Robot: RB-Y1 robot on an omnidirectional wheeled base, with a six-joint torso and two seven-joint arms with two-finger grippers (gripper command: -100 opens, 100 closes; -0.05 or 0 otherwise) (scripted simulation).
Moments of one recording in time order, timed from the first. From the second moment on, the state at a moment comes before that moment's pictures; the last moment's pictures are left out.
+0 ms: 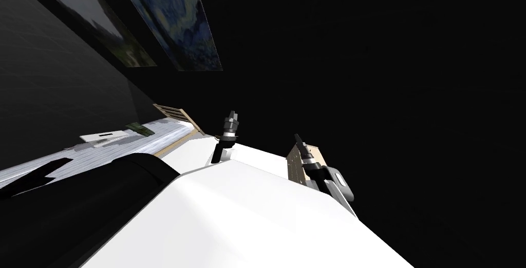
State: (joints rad) left arm 0.46 0.02 0.03 -2.23 0.12 -0.41 -0.13; right arm 0.38 -0.36 0.20 -1.95 0.25 -0.39 0.09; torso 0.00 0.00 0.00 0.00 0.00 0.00
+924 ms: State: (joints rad) left arm 0.46 0.02 0.03 -2.23 0.12 -0.41 -0.13; right arm 0.30 -0.57 0.39 -1.66 0.47 -0.32 0.18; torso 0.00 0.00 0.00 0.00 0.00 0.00
